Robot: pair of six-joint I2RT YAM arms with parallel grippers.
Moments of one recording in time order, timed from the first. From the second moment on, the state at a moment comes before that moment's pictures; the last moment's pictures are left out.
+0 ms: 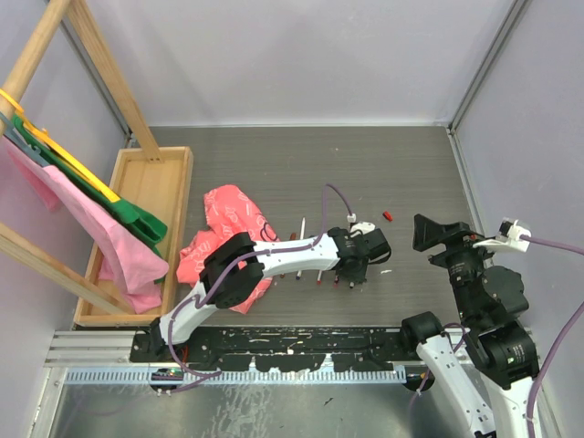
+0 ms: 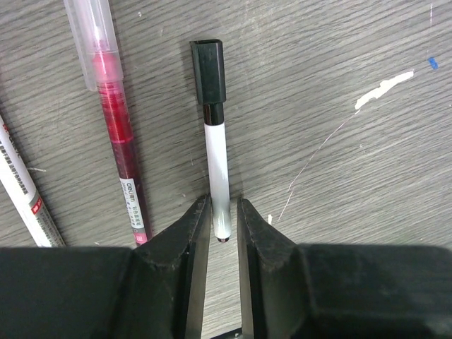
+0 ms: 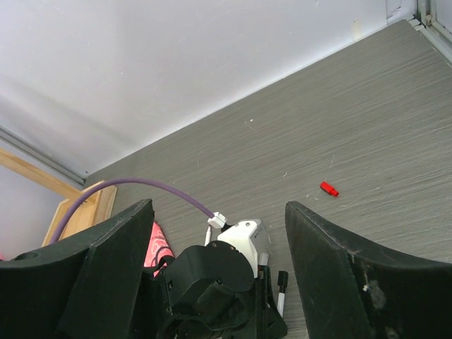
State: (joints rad) left arm -1.22 2.29 1.88 -0.75 -0.18 -0.89; right arm 0.29 0.27 0.92 -0.66 0.30 0.57
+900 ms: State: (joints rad) left arm -1.22 2.19 1.81 -0.71 -0.21 -0.84; right arm 0.29 0.27 0.91 -0.66 0.27 0.57
